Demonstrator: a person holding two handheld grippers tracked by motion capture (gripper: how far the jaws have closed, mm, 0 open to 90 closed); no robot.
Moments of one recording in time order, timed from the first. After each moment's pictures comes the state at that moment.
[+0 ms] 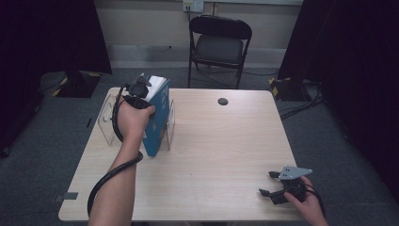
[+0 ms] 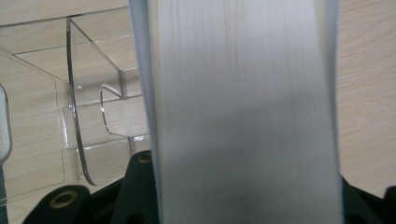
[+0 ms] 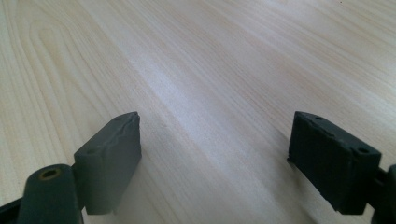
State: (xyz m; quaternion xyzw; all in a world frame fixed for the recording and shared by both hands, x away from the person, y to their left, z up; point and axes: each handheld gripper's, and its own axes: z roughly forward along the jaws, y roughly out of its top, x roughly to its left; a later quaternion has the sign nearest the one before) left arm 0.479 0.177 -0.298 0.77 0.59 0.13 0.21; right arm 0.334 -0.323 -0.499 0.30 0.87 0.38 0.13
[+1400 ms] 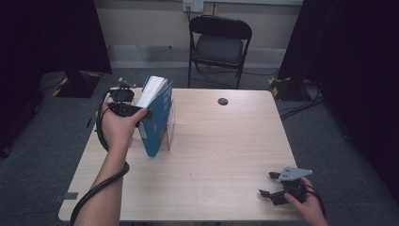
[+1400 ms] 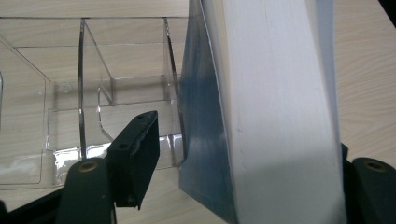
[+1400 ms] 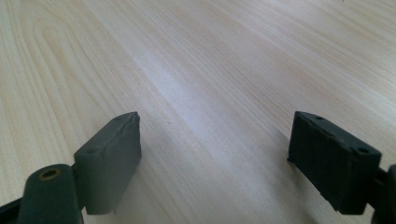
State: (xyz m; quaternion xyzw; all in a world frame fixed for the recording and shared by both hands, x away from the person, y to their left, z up) left arm 0.444 0.208 -0.293 0.73 0.60 0.12 0.31; right arm 0.331 -0.323 -0.499 0.30 0.87 0.38 0.13
